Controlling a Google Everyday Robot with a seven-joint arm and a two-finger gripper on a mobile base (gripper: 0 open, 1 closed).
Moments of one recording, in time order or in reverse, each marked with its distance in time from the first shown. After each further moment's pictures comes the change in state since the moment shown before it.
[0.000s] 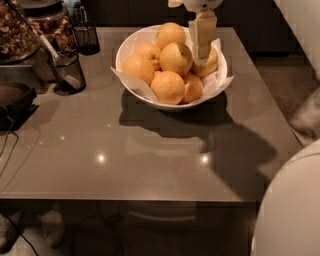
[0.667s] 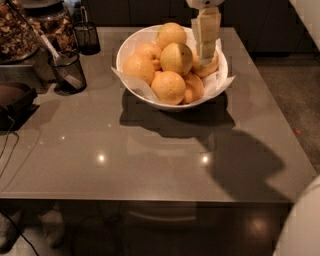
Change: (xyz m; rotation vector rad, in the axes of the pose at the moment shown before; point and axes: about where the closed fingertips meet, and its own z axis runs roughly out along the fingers) arm -0.002 0.008 -0.017 0.032 0.012 0.009
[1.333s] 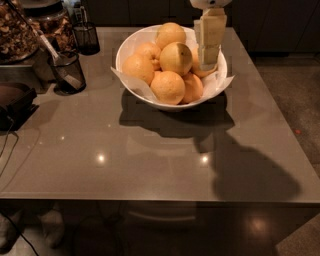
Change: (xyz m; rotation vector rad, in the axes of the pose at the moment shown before) arm -0.014 0.029 -0.024 -0.005 -0.016 0.062
